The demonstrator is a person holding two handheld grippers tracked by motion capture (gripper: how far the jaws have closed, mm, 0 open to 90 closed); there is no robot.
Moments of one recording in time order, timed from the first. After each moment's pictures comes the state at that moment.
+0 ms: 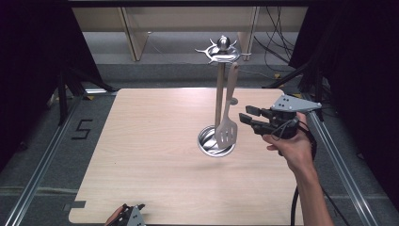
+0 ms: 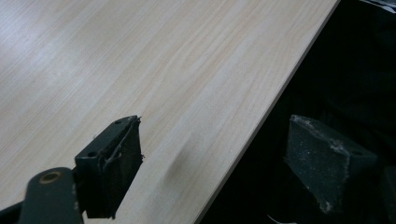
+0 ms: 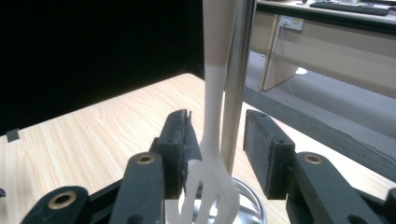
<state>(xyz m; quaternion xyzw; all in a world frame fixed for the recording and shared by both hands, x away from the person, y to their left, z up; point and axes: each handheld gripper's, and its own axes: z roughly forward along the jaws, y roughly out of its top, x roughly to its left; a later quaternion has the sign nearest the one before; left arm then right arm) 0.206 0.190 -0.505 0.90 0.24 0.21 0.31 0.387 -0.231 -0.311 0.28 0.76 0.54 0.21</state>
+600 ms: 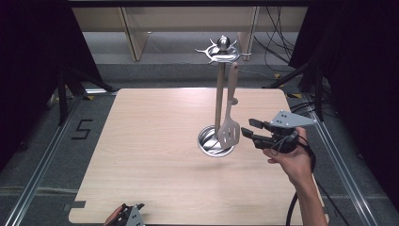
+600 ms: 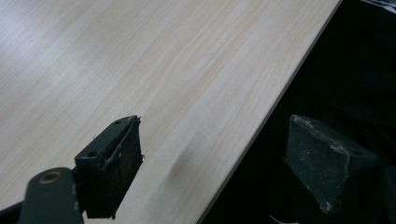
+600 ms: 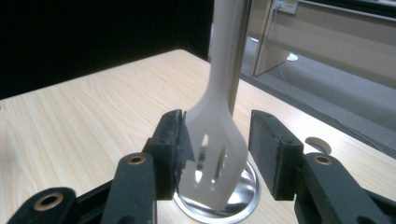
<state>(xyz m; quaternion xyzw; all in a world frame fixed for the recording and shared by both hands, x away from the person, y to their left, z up) 0.206 0.192 -0.504 0.89 0.24 0.22 0.31 0.372 -0.237 -0.345 0.29 0.78 0.51 0.22</state>
